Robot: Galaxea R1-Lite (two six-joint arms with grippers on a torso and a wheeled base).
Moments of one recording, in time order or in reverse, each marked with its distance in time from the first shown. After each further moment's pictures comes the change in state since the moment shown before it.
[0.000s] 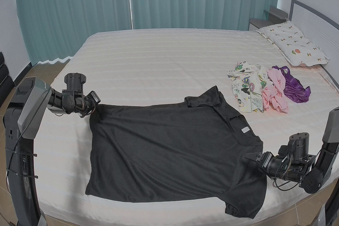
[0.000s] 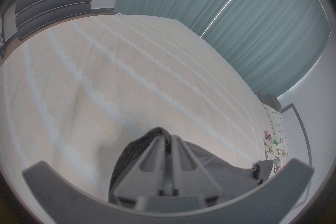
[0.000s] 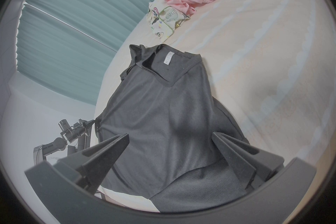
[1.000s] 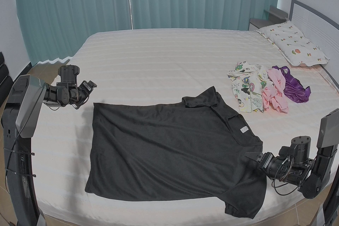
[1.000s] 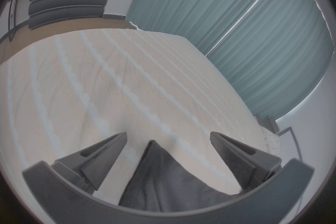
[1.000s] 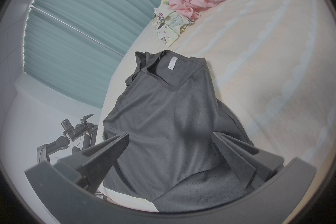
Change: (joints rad) left arm 0.039 0.002 -0.108 0.019 0.045 -0.112; right arm 0.004 0.078 0.078 -0.238 0.000 0.015
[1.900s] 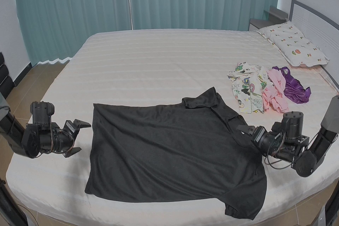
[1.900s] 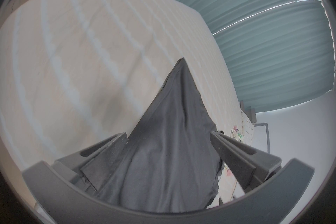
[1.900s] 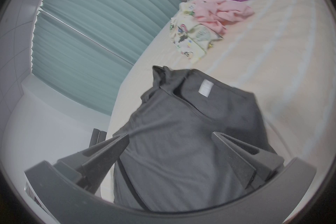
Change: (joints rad) left arm 0.009 -0.551 1.132 -0.422 -0.300 -0.192; right arm 0.028 -0.091 -0.339 0.321 -0.036 0.014
